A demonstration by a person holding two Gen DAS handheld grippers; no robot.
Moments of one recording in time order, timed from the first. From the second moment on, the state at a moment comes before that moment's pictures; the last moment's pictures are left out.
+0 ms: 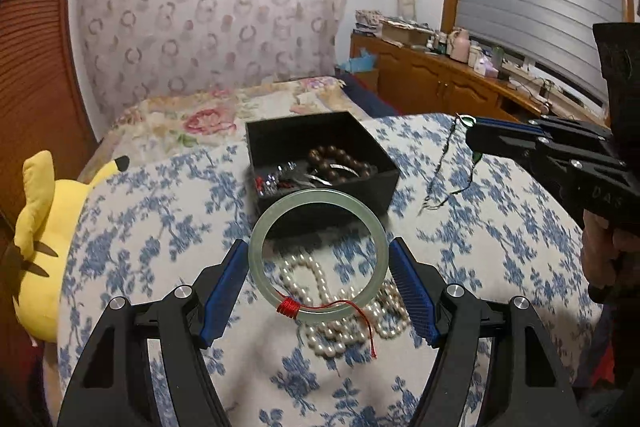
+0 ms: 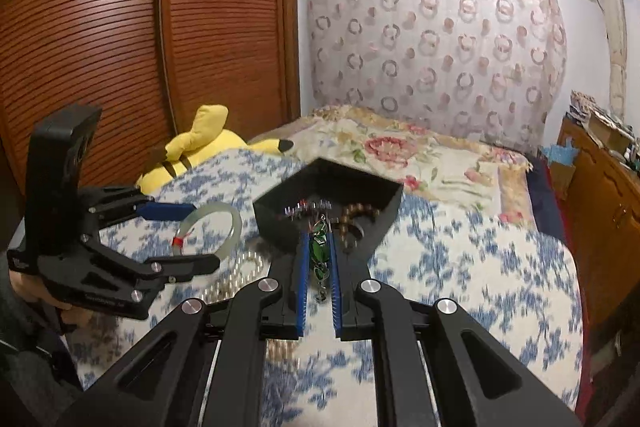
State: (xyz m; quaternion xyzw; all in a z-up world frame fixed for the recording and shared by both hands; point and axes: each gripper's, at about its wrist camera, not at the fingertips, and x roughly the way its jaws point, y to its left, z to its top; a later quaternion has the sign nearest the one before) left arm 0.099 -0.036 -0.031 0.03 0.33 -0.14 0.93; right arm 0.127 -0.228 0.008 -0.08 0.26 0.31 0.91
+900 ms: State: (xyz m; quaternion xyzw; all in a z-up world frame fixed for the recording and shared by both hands) left arm 0.165 -0.029 -0.016 0.02 0.34 -0.12 0.93; right arm 0.226 -0.196 -0.022 -0.05 0.29 0.35 0.89
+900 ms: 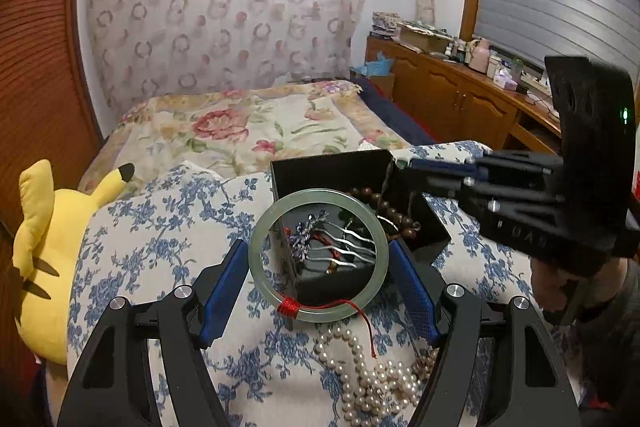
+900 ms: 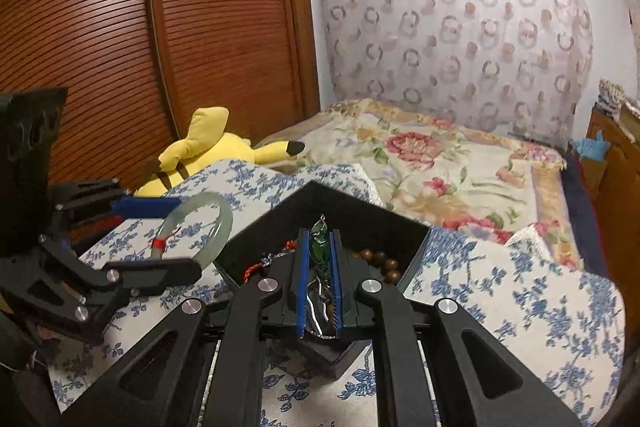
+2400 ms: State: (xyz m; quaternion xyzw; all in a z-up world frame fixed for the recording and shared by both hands) left arm 0.221 -0.043 -0.037 0.04 0.37 -0.11 0.92; right arm 0.252 -0.243 -0.042 -0.02 0.31 0.28 0.91
